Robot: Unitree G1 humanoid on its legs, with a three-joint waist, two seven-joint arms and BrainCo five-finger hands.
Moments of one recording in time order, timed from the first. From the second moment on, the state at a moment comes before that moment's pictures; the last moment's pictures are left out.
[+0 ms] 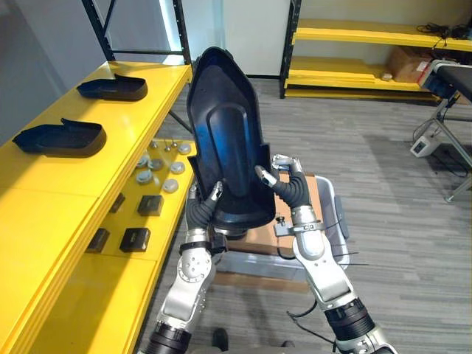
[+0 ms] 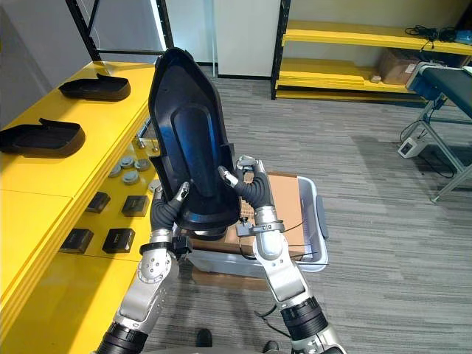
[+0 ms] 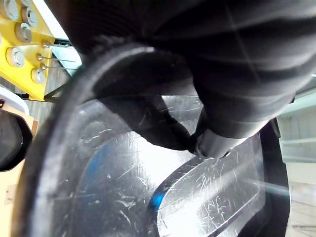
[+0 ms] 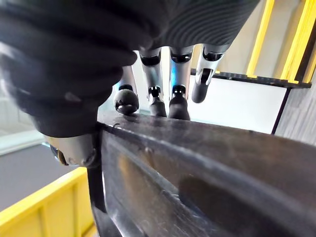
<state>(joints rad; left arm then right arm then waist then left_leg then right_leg) 0.04 0.02 -0.23 -0.15 -0.02 -0.11 0.37 -0.18 -0.05 0.23 -0.20 -0.11 -0.14 -0.28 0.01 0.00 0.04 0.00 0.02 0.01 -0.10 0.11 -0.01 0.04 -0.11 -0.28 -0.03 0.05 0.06</state>
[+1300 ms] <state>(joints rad) 0.33 0.00 -0.09 -0.33 -0.06 -0.16 0.28 0.16 -0.08 -0.18 0.72 0.13 -0.12 -0.13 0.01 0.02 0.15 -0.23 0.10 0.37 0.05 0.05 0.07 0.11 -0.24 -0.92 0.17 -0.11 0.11</state>
